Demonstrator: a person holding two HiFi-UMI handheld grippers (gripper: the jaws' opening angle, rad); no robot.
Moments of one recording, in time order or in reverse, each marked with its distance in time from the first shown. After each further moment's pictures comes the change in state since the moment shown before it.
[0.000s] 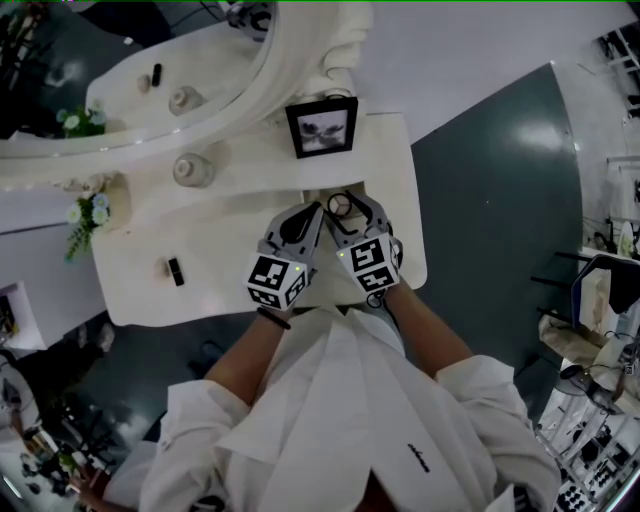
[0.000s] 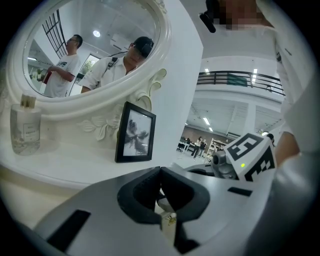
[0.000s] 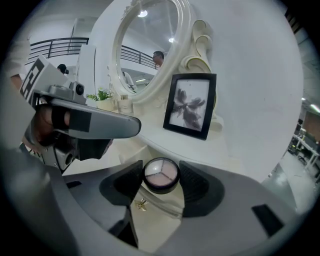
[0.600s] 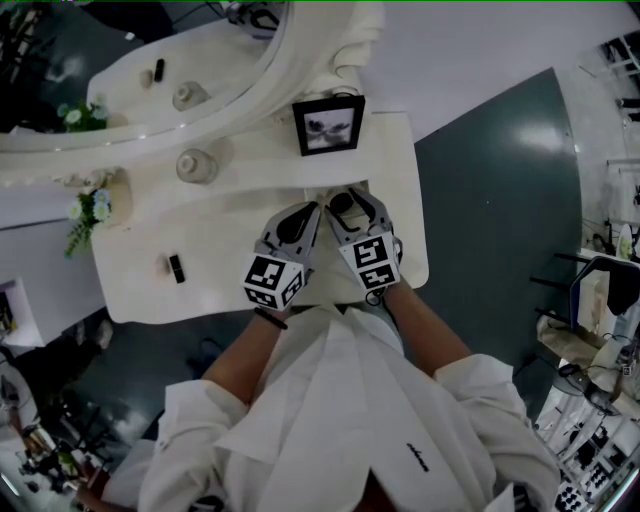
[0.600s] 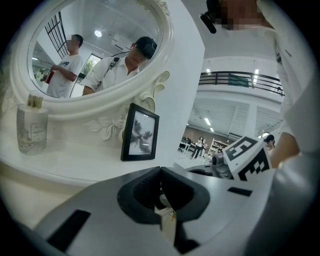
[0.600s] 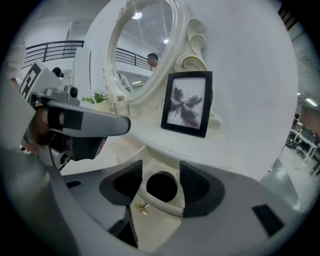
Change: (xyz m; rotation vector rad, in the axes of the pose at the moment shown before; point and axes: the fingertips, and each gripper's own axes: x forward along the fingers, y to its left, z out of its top) left arm -0.012 0.010 -0.001 -0.010 0.001 0.011; right arm 0.006 0.000 0.000 0.048 -0.014 -0.019
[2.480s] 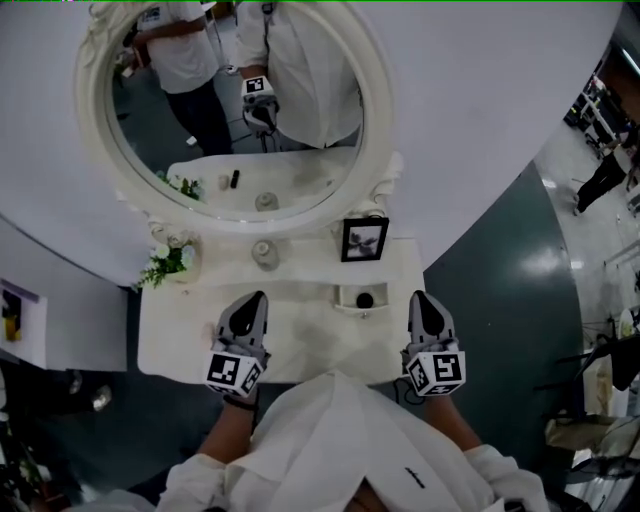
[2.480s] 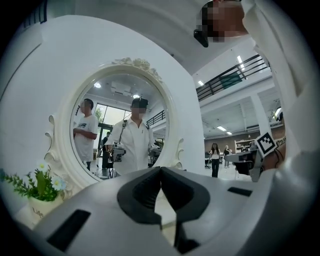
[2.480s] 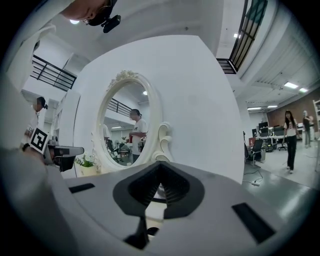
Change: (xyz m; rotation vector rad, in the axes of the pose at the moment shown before) left arm -0.224 0.046 0.146 0.255 -0.355 0.266; right arm -0.212 -0.018 0.137 0.138 -0.568 -0.253
